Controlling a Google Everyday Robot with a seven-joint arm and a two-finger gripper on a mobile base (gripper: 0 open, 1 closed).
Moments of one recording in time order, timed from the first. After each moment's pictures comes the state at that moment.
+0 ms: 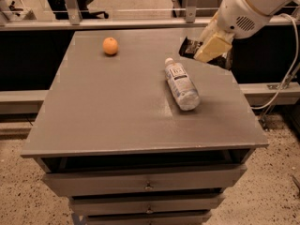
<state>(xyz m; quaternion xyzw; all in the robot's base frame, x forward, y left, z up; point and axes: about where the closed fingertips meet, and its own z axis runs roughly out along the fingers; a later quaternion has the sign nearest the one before) 0.564 -0.143 0.981 -0.58 0.76 0.03 0.29</state>
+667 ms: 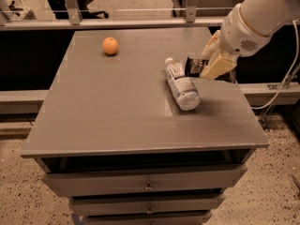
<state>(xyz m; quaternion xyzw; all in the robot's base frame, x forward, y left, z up) 0.552 -0.163 0.939 -0.65 0.72 0.02 0.25</state>
